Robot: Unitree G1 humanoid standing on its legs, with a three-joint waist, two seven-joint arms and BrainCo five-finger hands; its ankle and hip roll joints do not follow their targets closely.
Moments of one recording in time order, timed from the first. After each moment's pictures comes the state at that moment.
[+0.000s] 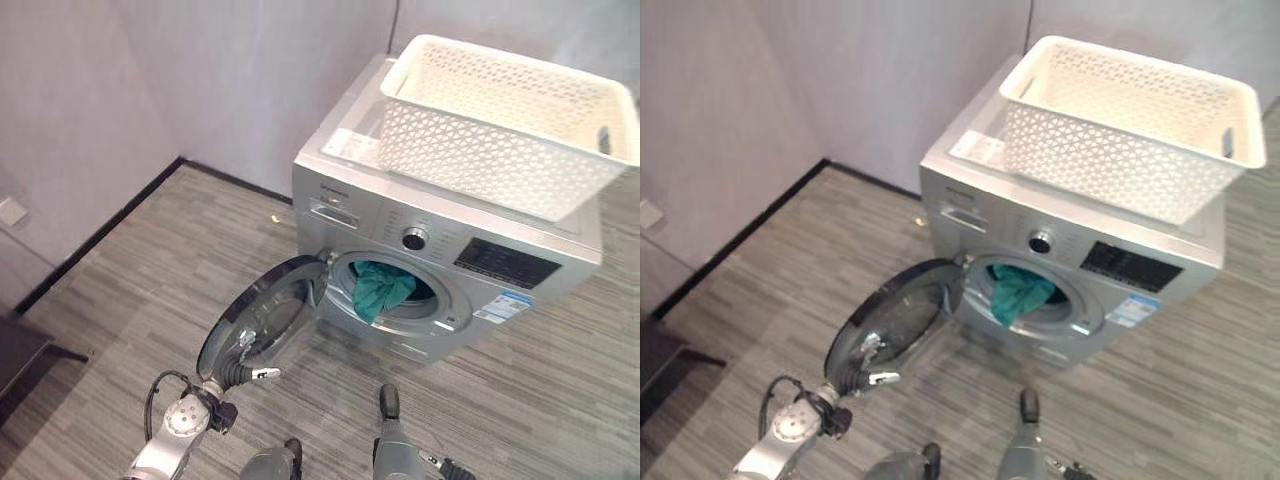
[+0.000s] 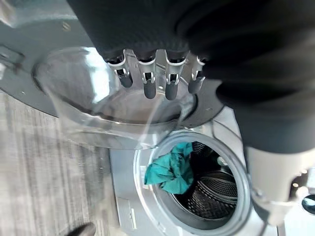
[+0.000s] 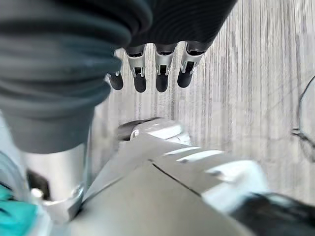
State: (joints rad) left arm 0.12 0.43 -0.29 0.29 -0.16 -0.05 -0.06; right arm 0.02 -0.22 0.00 1.20 0.43 0.00 0.00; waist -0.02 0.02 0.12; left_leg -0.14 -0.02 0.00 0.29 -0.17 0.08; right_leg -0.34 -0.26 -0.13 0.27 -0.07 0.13
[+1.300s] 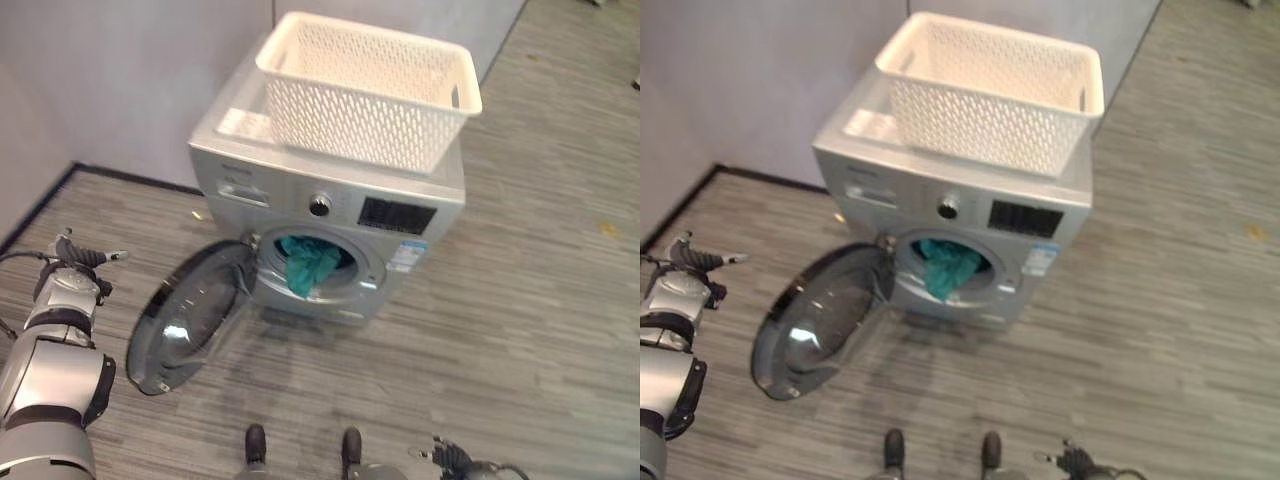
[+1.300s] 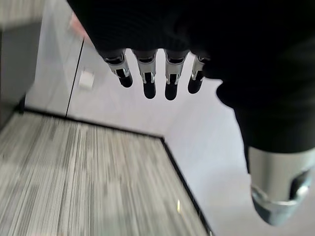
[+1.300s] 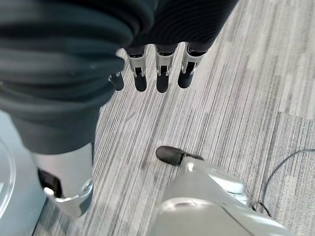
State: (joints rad) left arm -0.90 0.79 -0.29 1.42 -0.04 0.05 0.17; right arm -0.03 -0.28 0.30 1.10 0.26 -0.02 0.00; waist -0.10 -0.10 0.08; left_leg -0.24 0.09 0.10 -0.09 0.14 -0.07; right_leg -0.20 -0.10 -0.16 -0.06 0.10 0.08
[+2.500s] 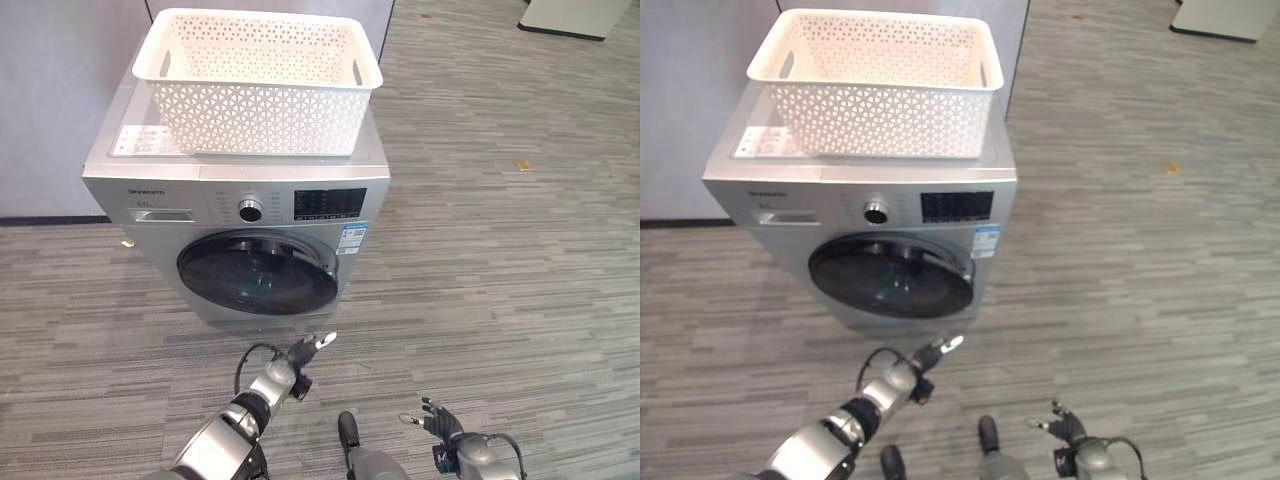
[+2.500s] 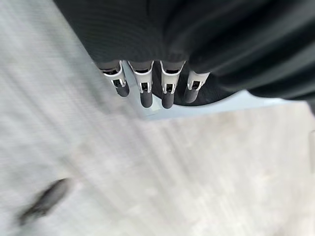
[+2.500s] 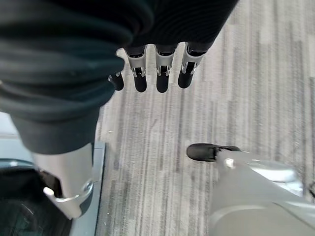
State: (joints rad) left arm -0.58 0.00 -0.51 1.12 -0.20 0.03 0.07; right arm 0.02 -0.30 0.30 0.93 0.26 -0.02 -0.01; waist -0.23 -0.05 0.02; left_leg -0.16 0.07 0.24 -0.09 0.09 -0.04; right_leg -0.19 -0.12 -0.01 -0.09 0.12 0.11
